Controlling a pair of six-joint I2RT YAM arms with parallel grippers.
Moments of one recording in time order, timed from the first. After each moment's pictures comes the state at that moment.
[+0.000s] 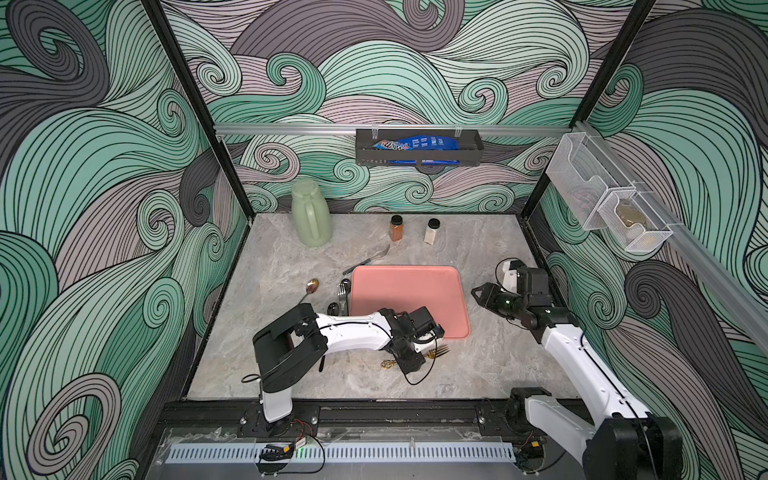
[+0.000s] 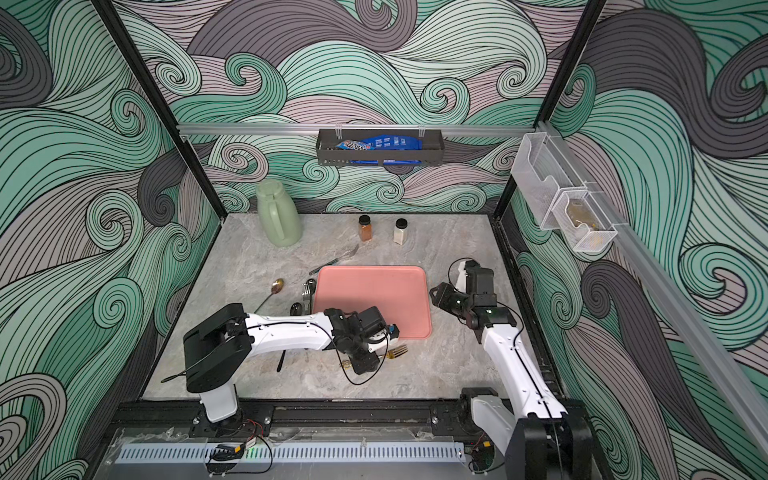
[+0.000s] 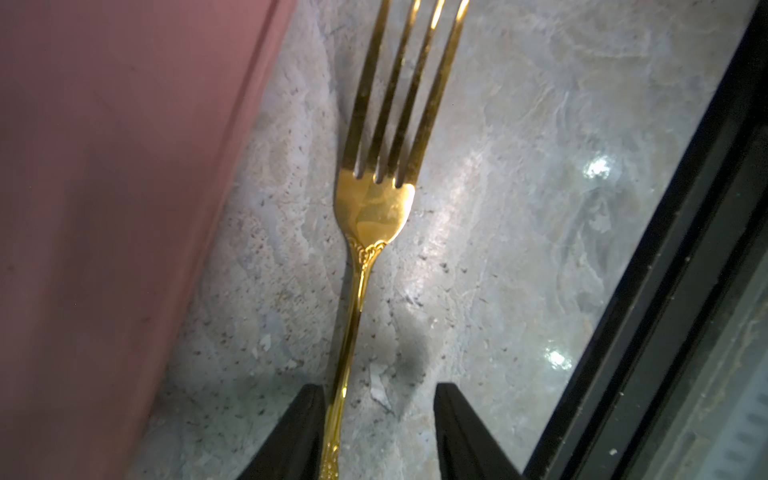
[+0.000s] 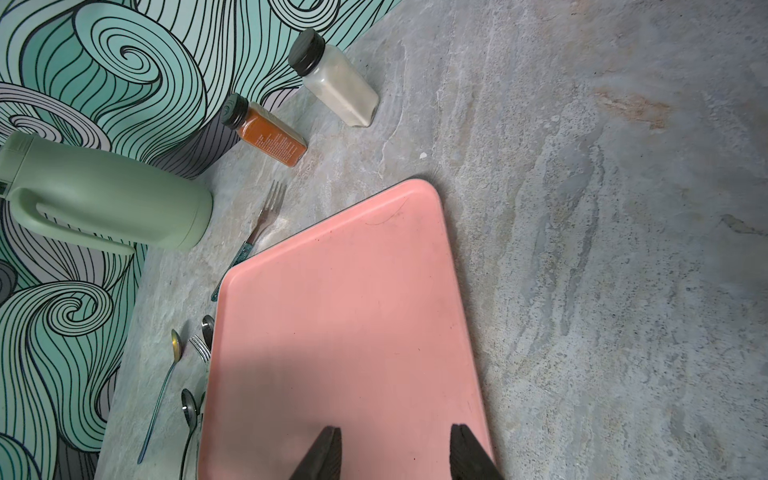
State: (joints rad) left arm -1.11 1.83 1.13 -0.57 0.14 0.02; right arm 0.01 1.02 0.66 -0.45 -0.34 0.50
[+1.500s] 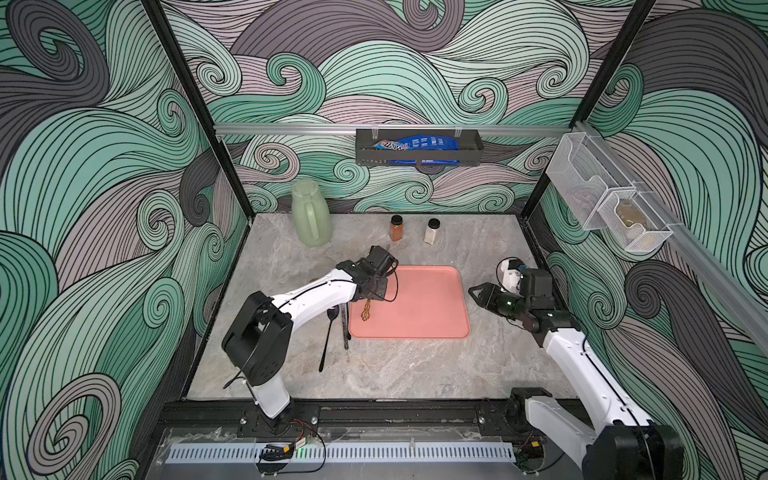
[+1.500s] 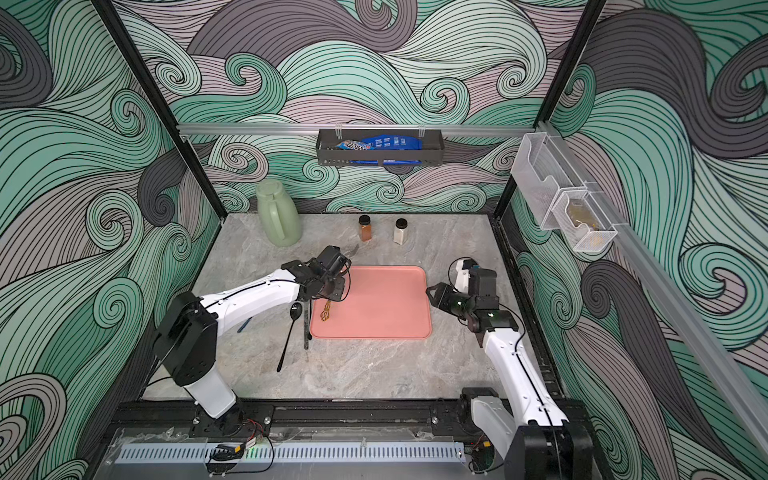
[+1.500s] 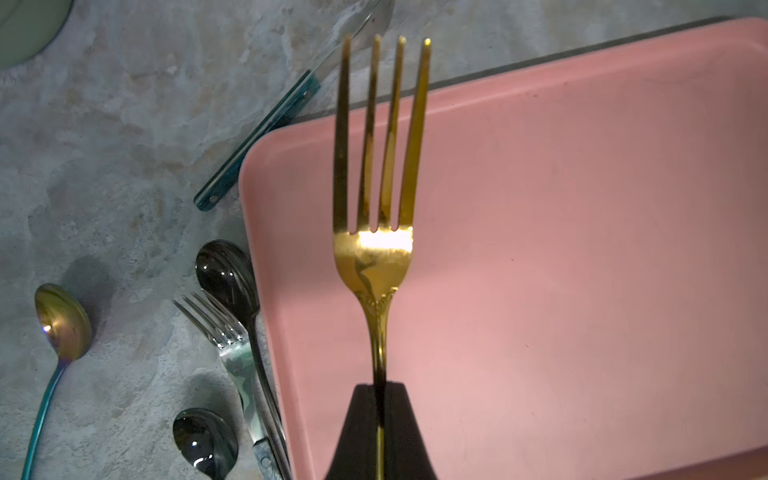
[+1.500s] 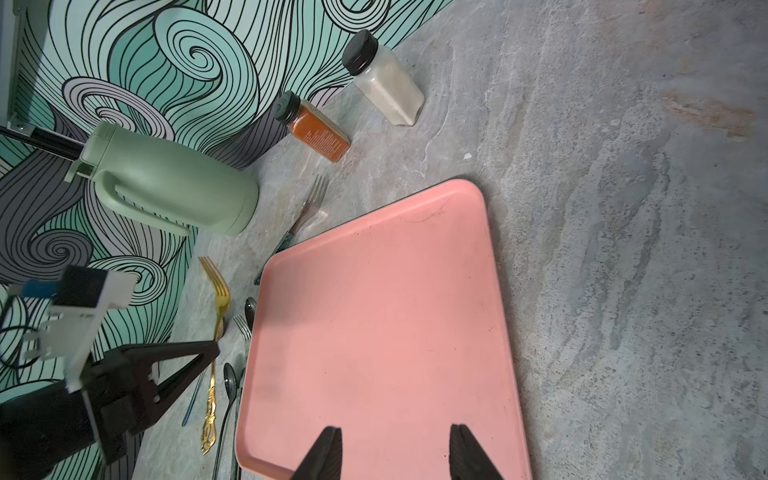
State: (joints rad) left arm -0.68 1.77 1.28 -0.65 -0.25 -0.45; right arm -0.01 0.99 0.64 -0.41 -0.46 0.48
